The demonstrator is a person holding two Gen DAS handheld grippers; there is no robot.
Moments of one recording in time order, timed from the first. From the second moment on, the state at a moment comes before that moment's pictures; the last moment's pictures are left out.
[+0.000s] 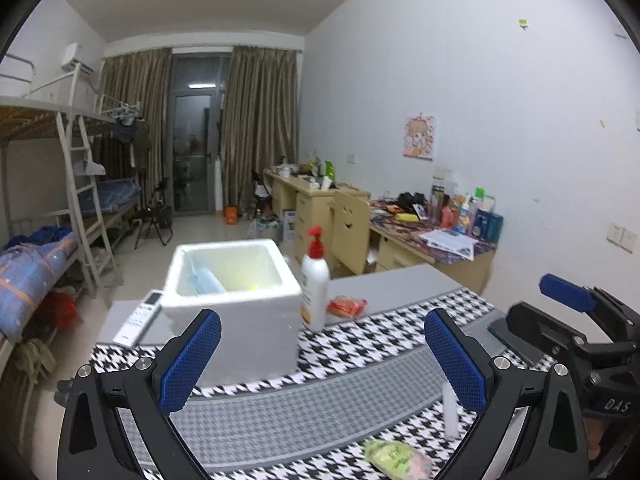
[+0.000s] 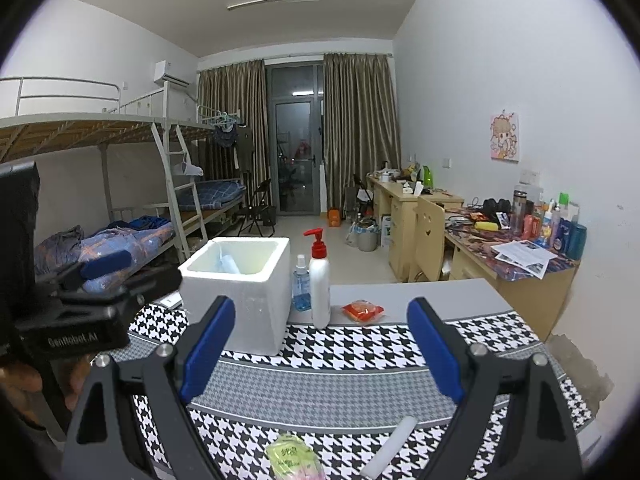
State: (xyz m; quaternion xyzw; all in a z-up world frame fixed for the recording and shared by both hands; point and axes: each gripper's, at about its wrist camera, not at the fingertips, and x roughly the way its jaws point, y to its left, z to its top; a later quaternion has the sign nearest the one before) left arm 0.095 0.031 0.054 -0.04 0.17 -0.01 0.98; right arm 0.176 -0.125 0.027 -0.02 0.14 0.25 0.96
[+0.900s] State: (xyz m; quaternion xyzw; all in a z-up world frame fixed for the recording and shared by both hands) left arm 0.087 -0.020 -0.031 -0.03 0.22 0.02 0.97; right arm 0.160 -0.172 -0.038 -0.02 0.17 0.19 0.97
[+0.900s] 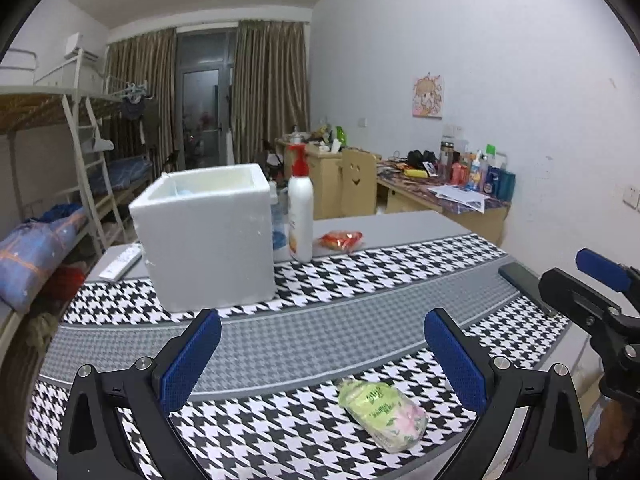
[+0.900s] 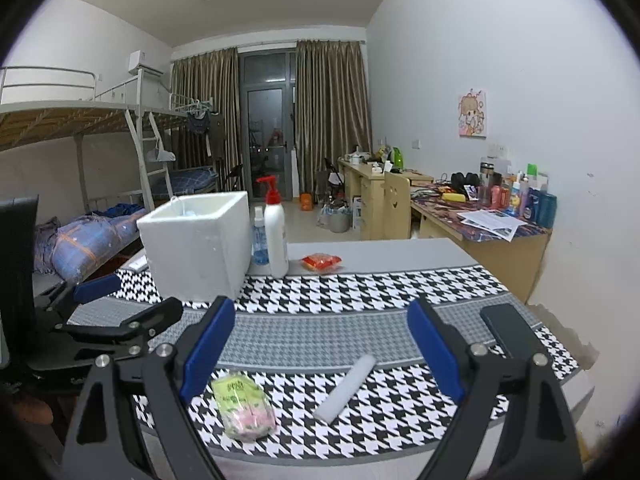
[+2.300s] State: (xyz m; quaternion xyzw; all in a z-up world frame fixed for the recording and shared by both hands) left arm 0.129 -0.056 -0.123 -0.04 0.37 0.04 0.93; right arm 0.226 -0.199 -0.123 0.00 0.30 0.16 0.94
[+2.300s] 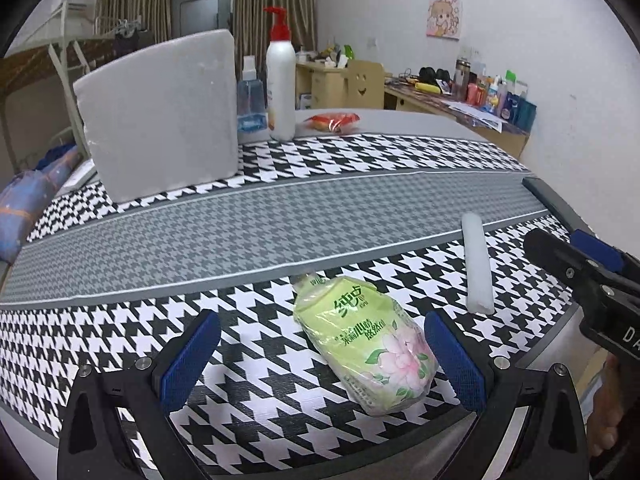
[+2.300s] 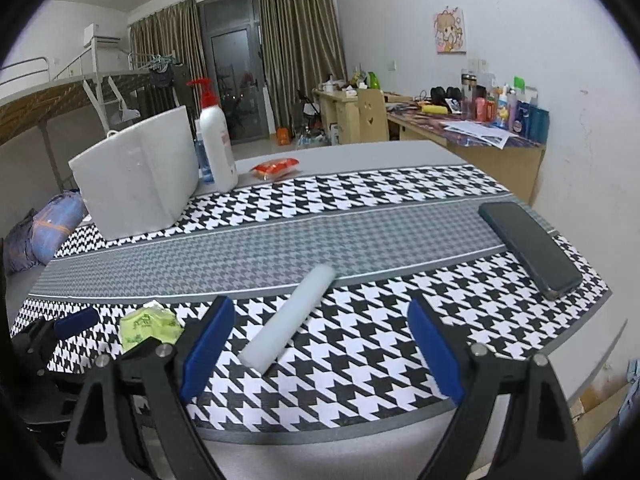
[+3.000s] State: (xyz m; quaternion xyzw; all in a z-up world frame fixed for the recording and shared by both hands) left arm 0.136 -0.074 -0.137 -0.01 0.39 0.04 0.92; right arm 0.243 -0.199 -0.140 0.00 0.33 0.18 0.93
